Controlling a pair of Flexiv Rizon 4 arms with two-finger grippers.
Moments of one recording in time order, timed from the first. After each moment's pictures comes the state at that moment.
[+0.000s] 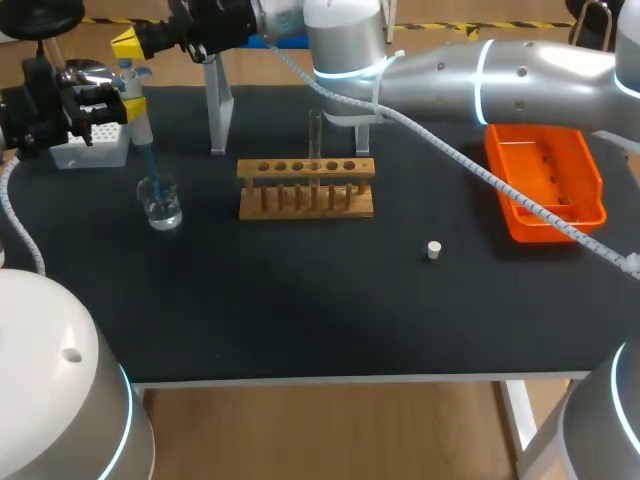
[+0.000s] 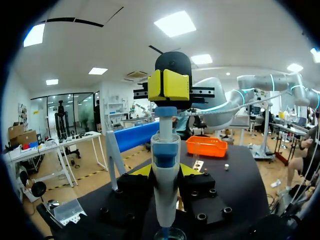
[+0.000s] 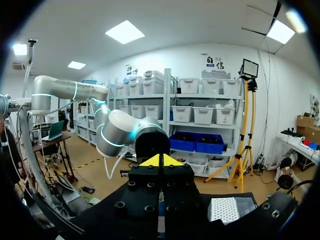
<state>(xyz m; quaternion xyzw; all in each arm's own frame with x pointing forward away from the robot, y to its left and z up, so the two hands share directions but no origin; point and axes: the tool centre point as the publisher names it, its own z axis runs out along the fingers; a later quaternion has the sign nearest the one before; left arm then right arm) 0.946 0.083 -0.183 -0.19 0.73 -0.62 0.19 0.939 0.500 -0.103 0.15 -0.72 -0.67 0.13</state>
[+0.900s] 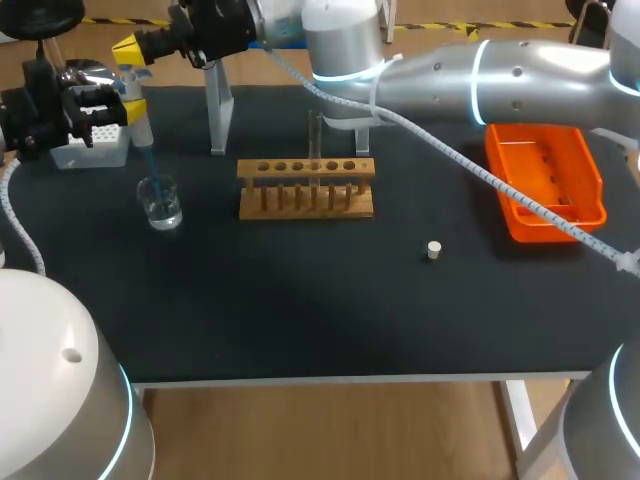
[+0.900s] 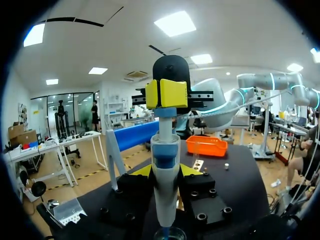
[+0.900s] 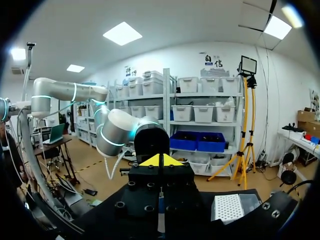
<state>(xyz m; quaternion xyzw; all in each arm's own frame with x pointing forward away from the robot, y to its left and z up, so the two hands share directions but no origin) 0.945 0.083 -0.185 -0.19 0.73 -0.62 0.19 0.939 0.502 -0.114 0.14 -0.72 -0.67 0.14</state>
